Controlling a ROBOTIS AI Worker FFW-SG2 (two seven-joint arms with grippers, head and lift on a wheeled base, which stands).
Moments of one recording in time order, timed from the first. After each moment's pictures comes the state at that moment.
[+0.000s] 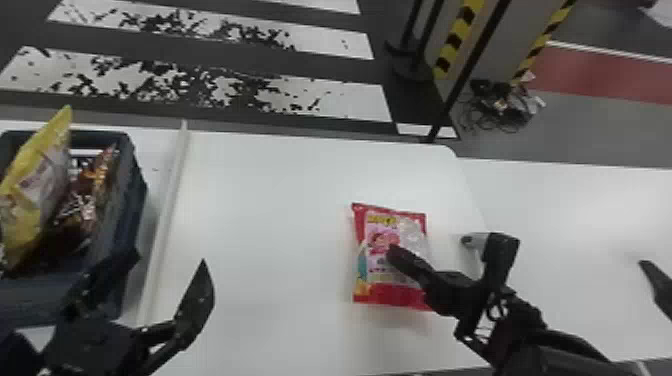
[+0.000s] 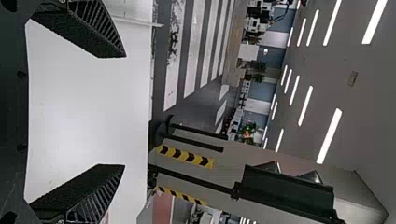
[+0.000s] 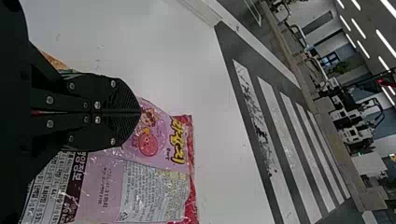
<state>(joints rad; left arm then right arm) 0.80 0.13 -0.11 -2.21 0.18 0.01 -0.19 0.32 -0.11 -0.28 -1.75 -0.29 0.58 0.55</state>
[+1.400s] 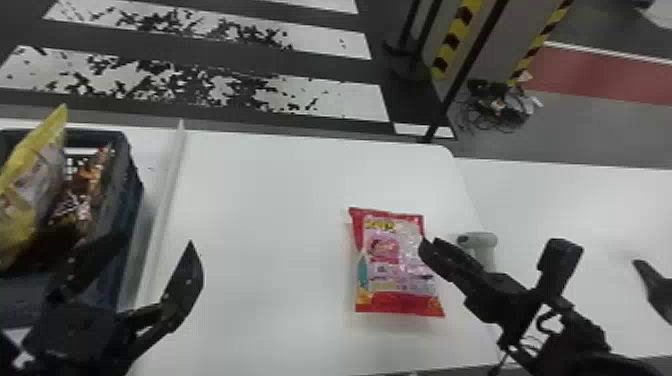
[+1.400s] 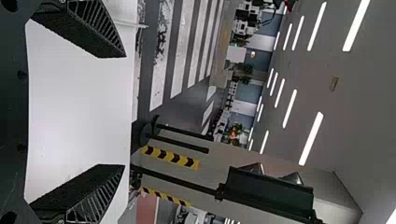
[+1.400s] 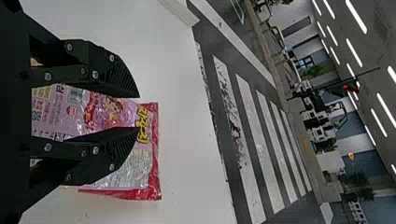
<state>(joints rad) 0.76 0.15 -0.10 -2.21 0.23 -0.02 -0.18 0.47 -0.14 -0.40 -1.97 -0.38 0.56 0.55</state>
